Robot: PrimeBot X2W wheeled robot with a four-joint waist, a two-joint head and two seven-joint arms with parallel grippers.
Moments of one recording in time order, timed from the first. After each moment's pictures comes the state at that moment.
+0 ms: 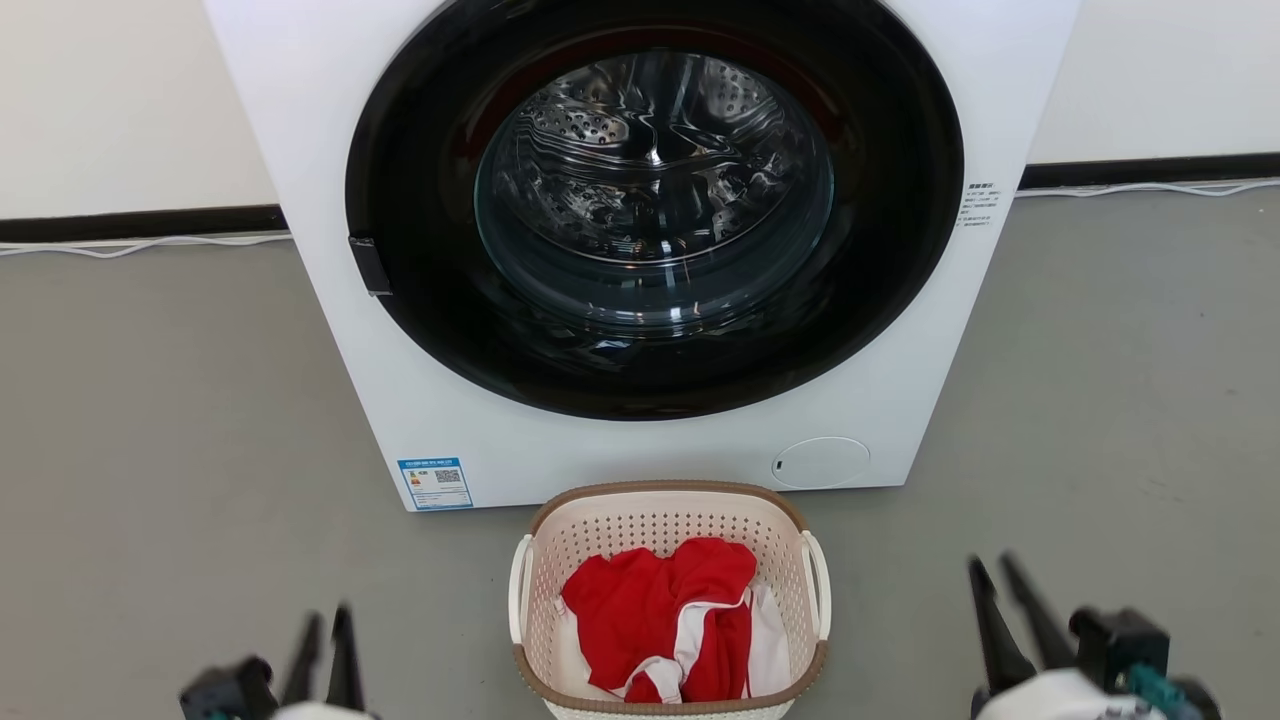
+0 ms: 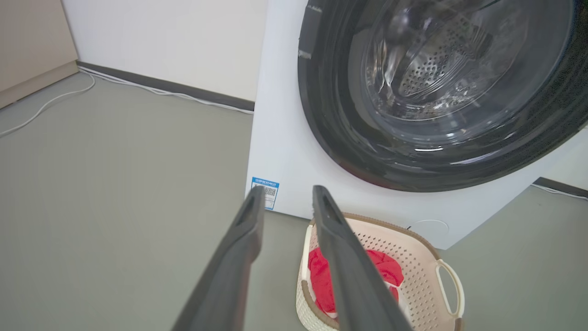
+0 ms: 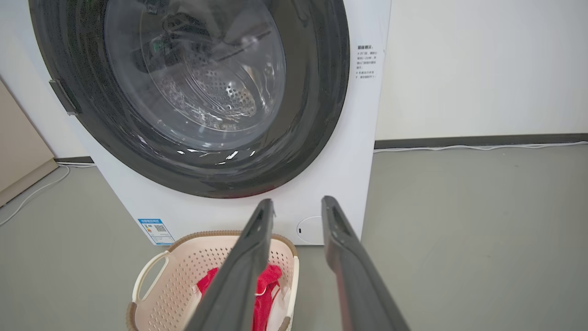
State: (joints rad) left arm -0.01 0.03 0.07 0.44 -0.28 -0.01 -0.26; right arm -0.05 -0.05 -0.07 0.46 0.05 0.12 -0.25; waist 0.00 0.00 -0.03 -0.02
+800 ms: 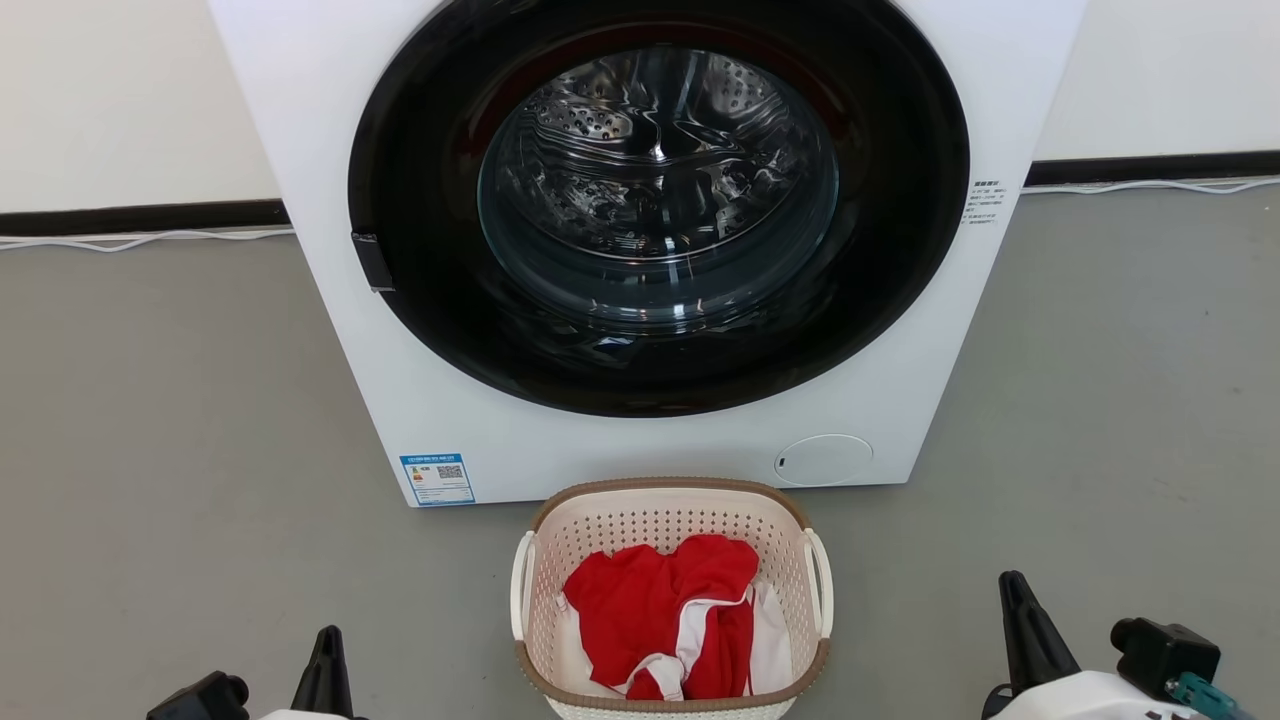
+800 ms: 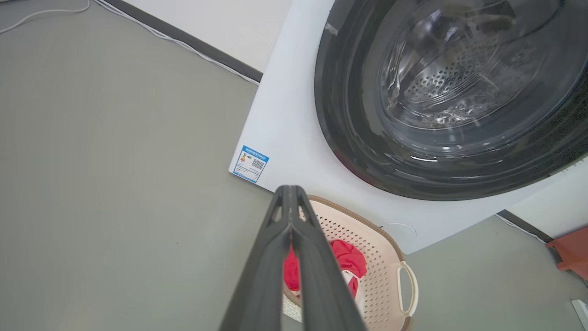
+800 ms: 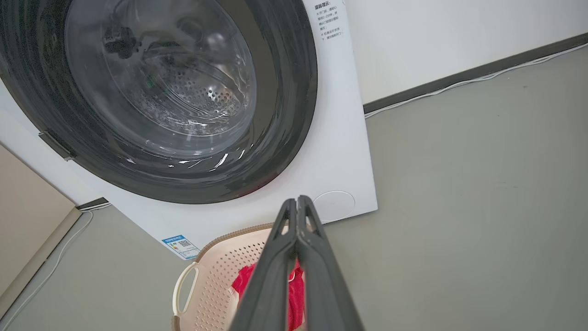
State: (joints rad) left arm 0.01 0.03 0.07 0.44 -0.50 -0.02 -0.19; right arm -0.02 -0.04 -0.07 0.46 0.31 0.12 -0.19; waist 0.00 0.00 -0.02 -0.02
